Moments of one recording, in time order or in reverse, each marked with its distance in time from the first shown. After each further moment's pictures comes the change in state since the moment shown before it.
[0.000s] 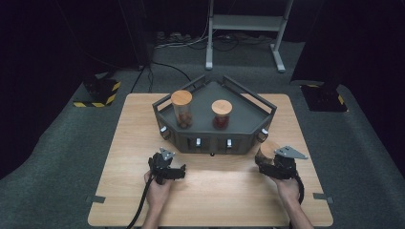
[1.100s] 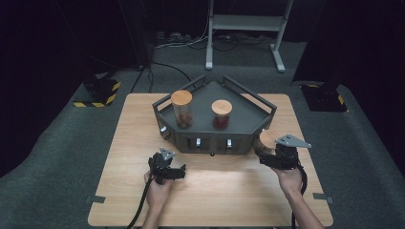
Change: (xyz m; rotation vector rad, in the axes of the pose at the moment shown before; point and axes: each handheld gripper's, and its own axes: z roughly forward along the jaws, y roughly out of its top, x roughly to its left) left arm 0.000 0.000 0.000 0.001 -0.001 0.000; right arm 0.003 0.045 -0.014 -0.042 0.042 -0.041
